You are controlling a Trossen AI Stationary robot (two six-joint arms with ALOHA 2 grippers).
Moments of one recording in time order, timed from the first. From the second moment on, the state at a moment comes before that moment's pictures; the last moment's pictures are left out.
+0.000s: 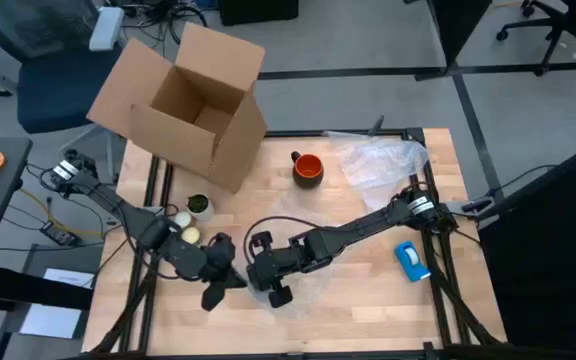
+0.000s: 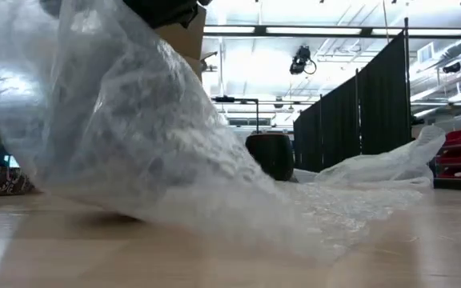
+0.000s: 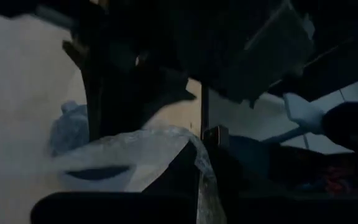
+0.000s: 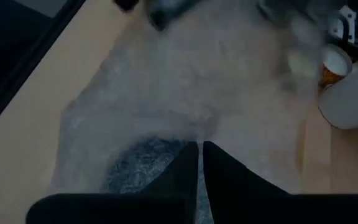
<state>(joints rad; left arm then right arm) -0.60 1.20 0.94 -0.26 -0.21 -0.84 0.33 2.16 1.94 -0.54 0.18 -0.13</state>
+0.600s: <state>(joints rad) -0.60 1.20 0.88 -0.24 -0.21 -0.84 0.34 2.16 1.92 -0.51 0.16 -0.10</state>
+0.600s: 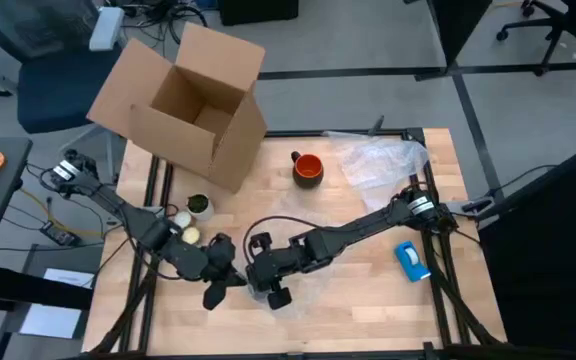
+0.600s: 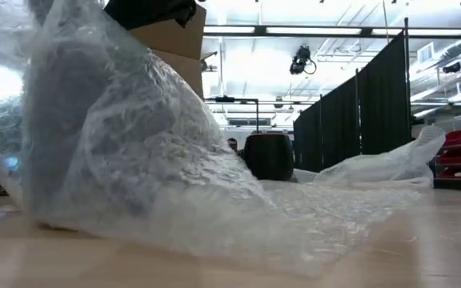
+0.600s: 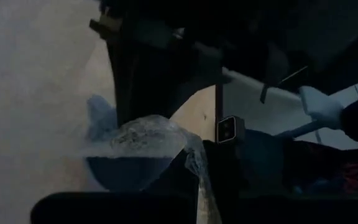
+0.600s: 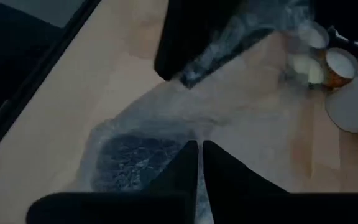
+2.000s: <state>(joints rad) -0.60 1.33 0.88 -0.10 -0.16 -0.71 0.35 2.16 1.77 -0.31 0.02 -0.07</state>
